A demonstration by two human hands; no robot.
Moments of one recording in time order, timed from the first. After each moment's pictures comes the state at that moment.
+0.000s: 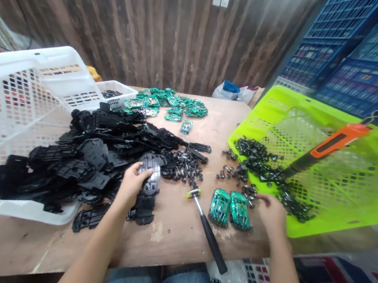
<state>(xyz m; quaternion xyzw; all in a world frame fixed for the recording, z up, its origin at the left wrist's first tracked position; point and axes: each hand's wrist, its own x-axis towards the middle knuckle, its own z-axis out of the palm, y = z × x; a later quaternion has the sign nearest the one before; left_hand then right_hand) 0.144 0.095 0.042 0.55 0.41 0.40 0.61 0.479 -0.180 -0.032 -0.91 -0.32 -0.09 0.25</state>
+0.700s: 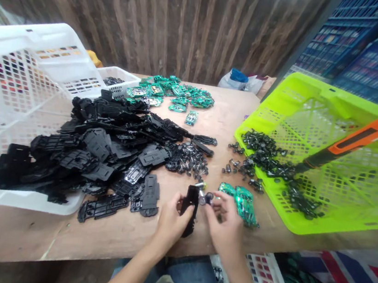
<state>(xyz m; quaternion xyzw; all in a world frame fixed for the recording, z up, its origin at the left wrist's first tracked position) 0.165 -0.029 0.013 0.69 0.36 0.28 0.57 0.280 -0.123 0.037 -0.76 -0.39 0.05 0.52</state>
